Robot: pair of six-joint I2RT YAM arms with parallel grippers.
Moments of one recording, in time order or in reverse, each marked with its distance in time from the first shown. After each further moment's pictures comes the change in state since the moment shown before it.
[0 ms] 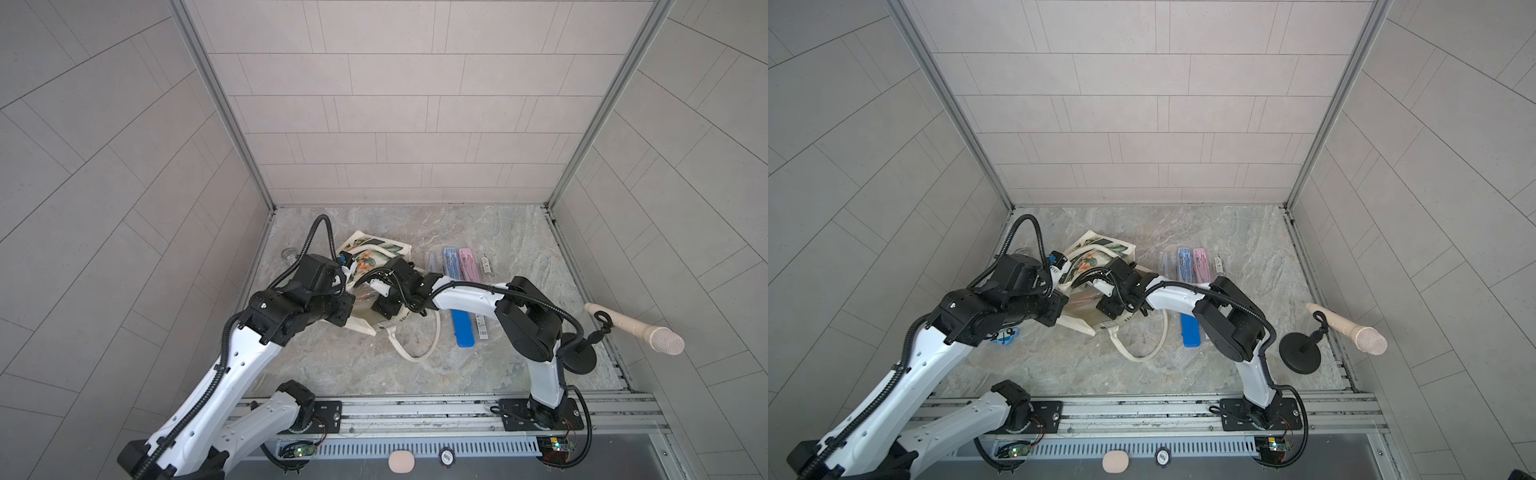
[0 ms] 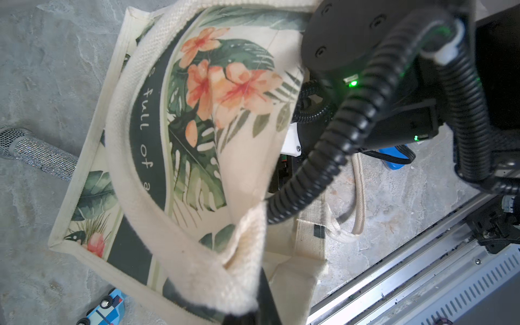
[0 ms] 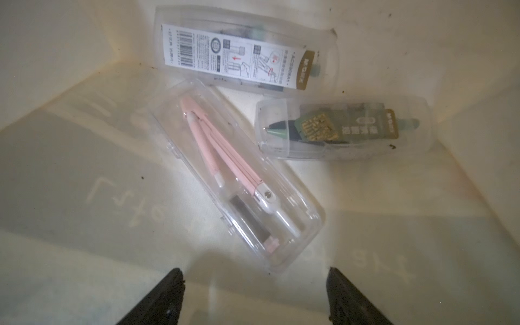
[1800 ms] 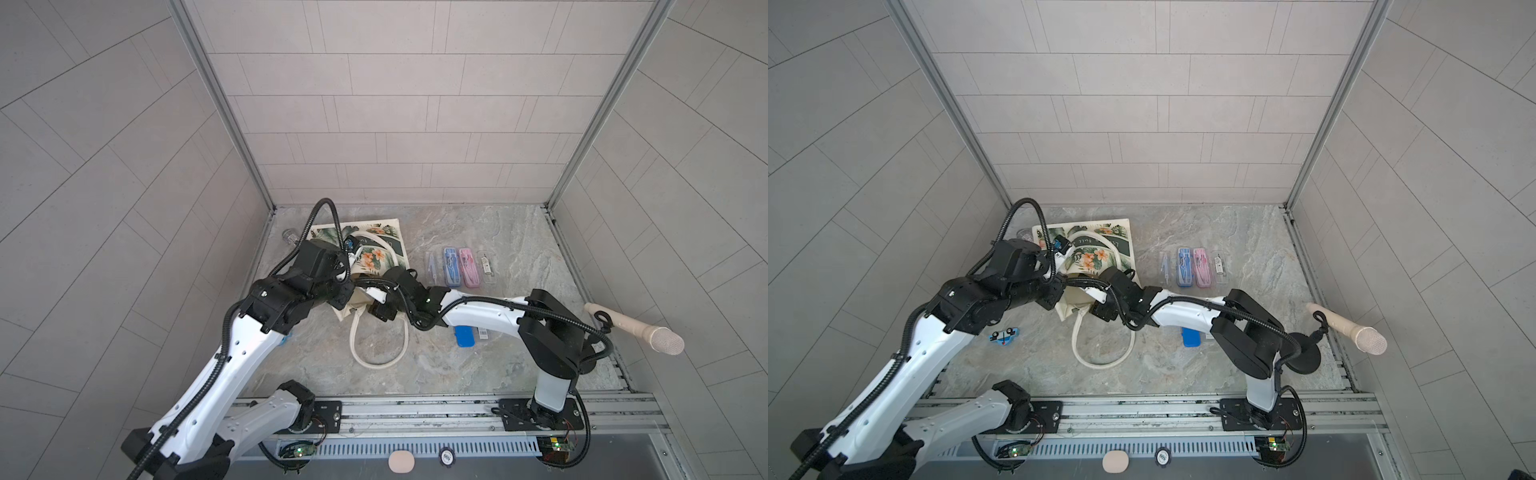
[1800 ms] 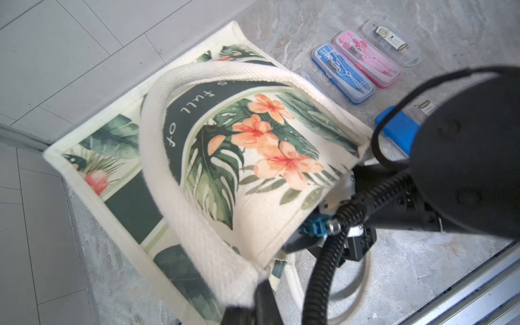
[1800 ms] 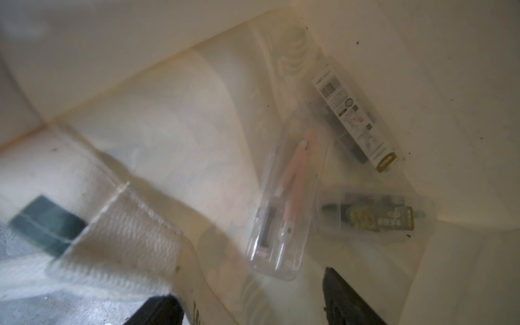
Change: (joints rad) left arm -0.003 0.052 0.106 0.073 -0.095 0.221; right arm 0.080 -0.149 -0.059 0.109 0.155 -0.135
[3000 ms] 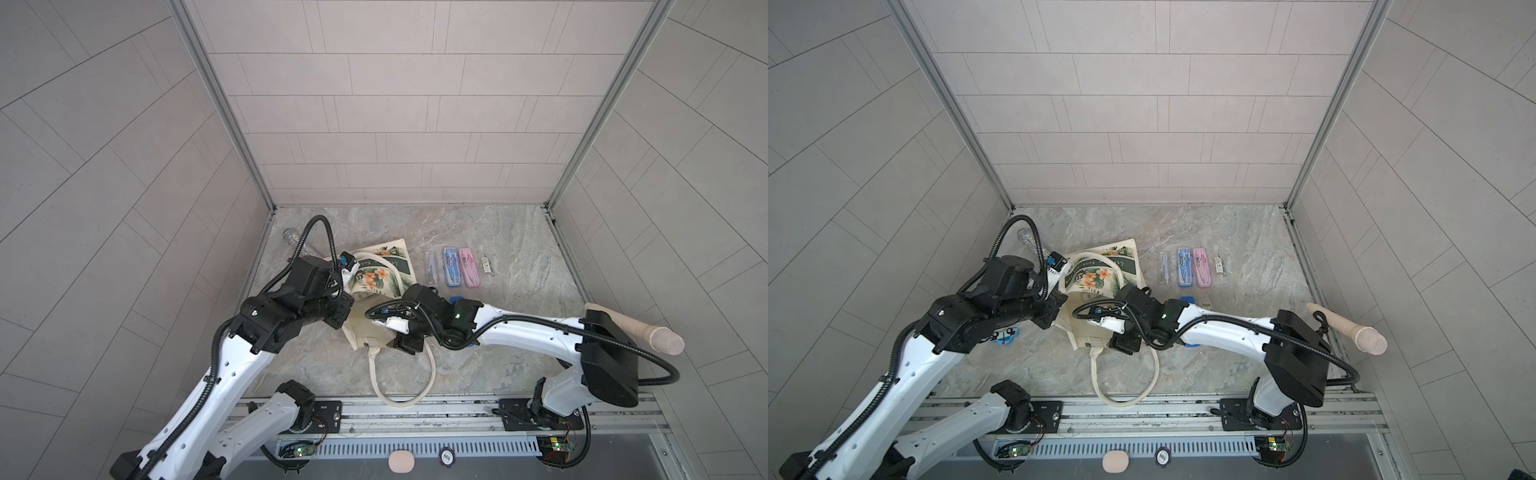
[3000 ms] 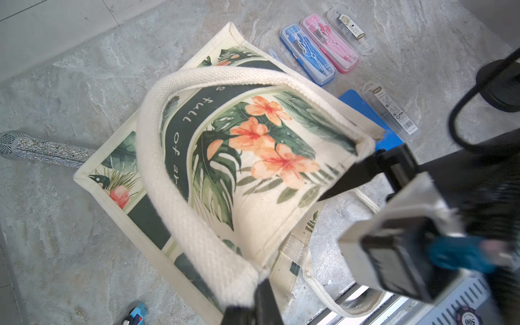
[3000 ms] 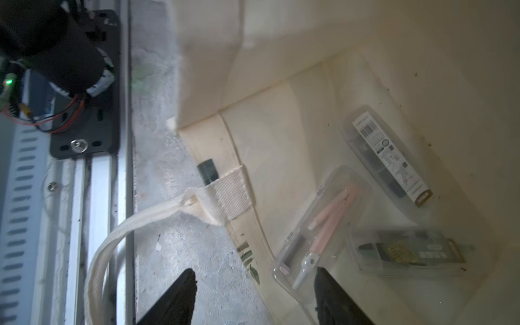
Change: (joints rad) left arm 0.002 -0.093 -0.095 -0.056 0.131 -0.095; right arm 0.086 -0.260 -0.238 -0.235 -0.190 0.069
